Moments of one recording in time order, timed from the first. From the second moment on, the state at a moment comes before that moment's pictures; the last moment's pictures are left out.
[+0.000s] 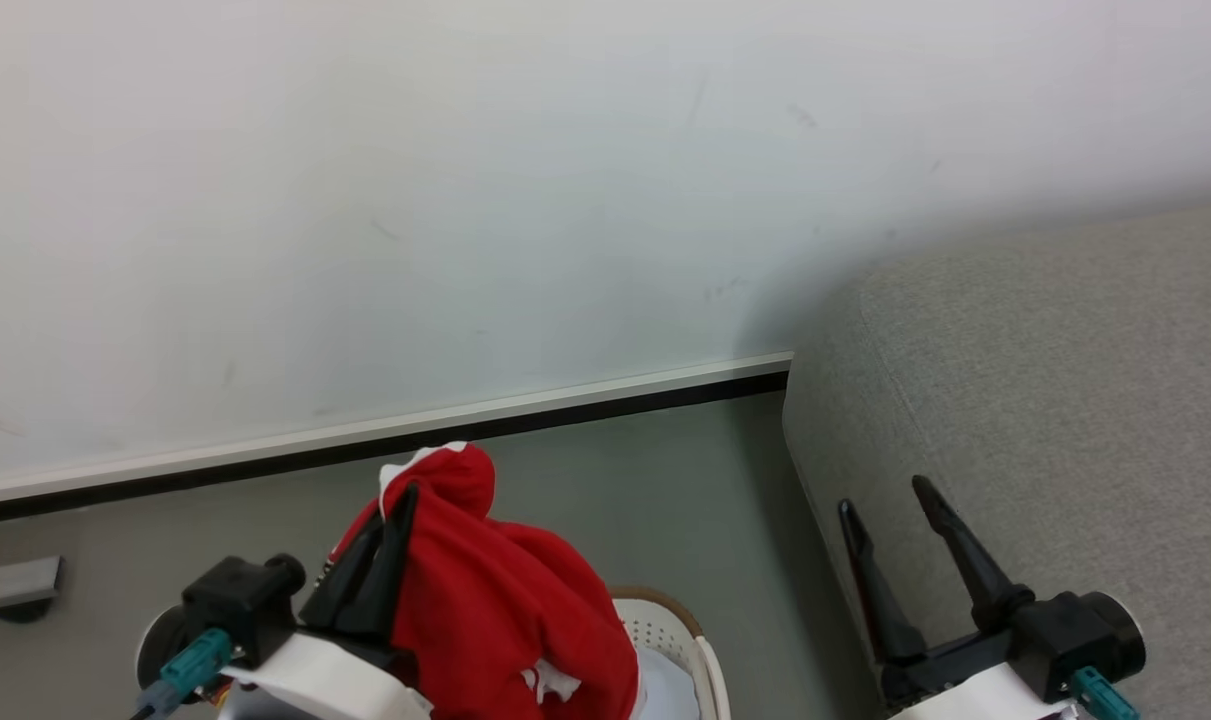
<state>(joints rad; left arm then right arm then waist) -0.07 0.27 -0.26 -0.12 -0.34 0.03 -0.03 -0.15 -0.05 0.25 0.19 0.20 0.13 -0.26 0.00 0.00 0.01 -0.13</state>
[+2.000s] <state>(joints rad) -0.17 0.22 -0.50 -0.18 -0.36 -0.05 0.06 -0.53 -0.05 0.84 0.46 0.42 0.13 -0.26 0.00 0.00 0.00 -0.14</state>
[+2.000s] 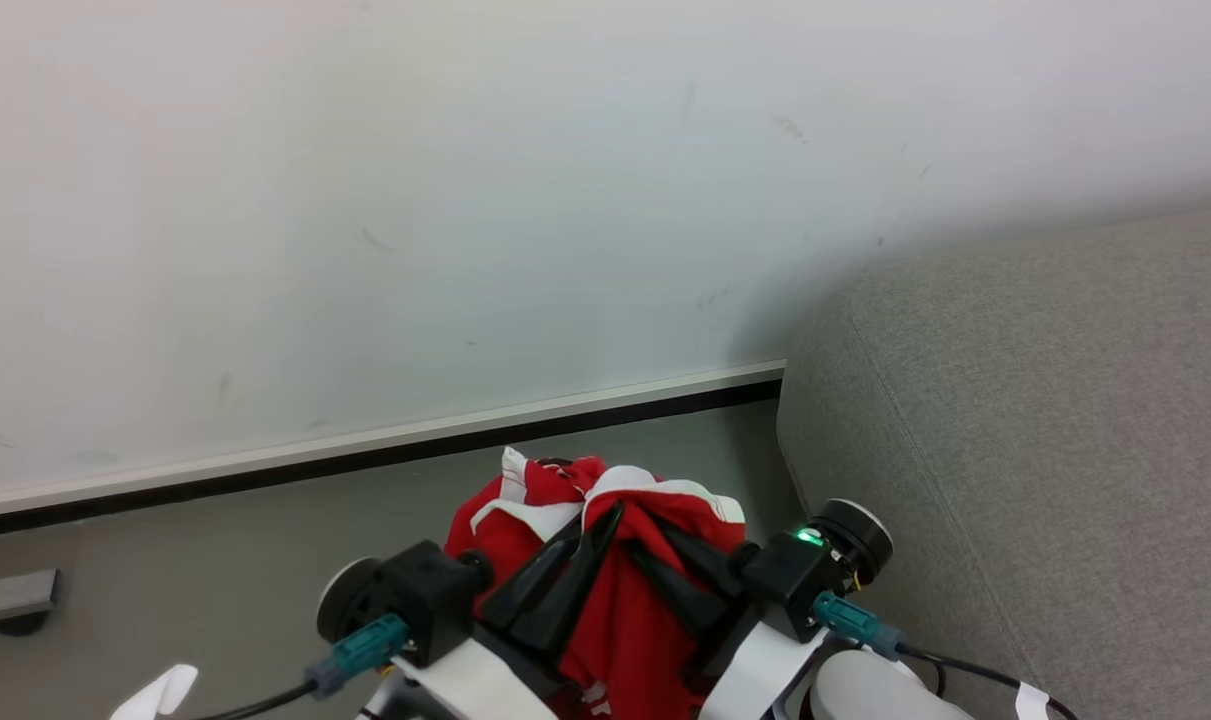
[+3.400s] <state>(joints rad) -0.16 0.24 -0.50 -0.07 -0.34 0.00 -0.04 -0.46 -0.08 0.61 0.42 0.30 0.13 -0.26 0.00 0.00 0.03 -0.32</state>
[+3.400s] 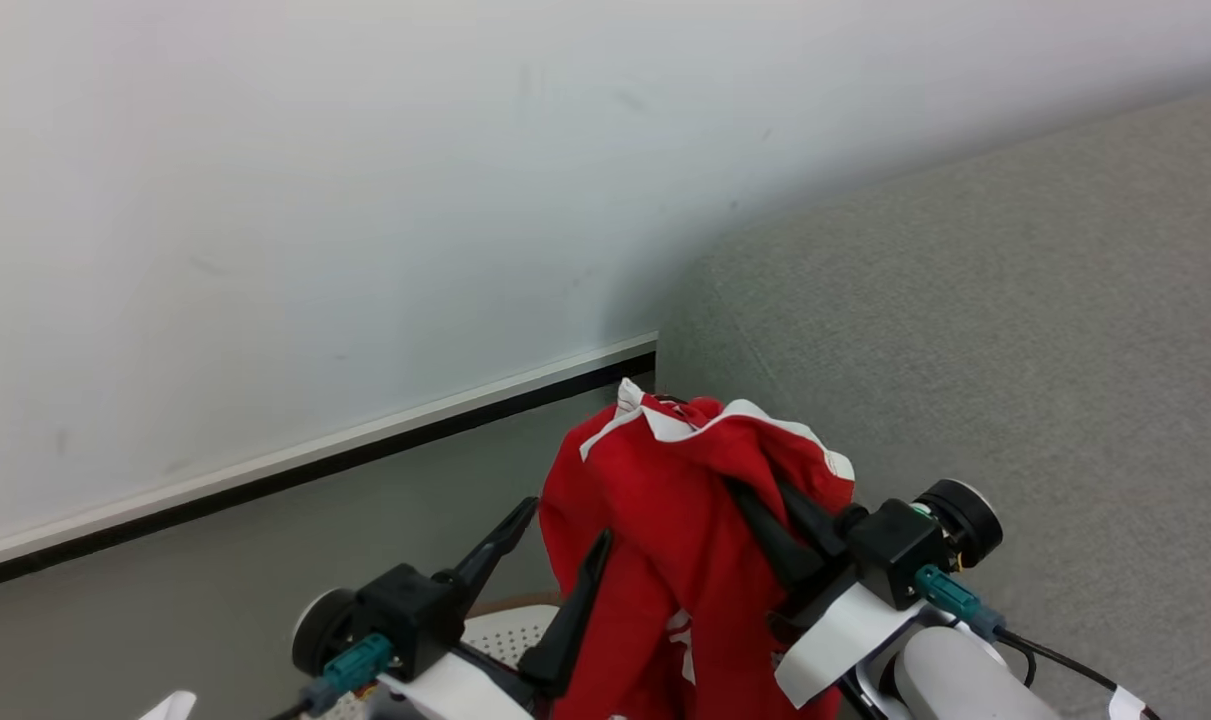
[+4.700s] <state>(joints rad) -0.41 0.31 -0.52 -0.13 -0.31 -0.10 -0.11 -1.13 -0.27 -0.11 0.58 0.04 0.13 -0.25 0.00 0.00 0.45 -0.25</state>
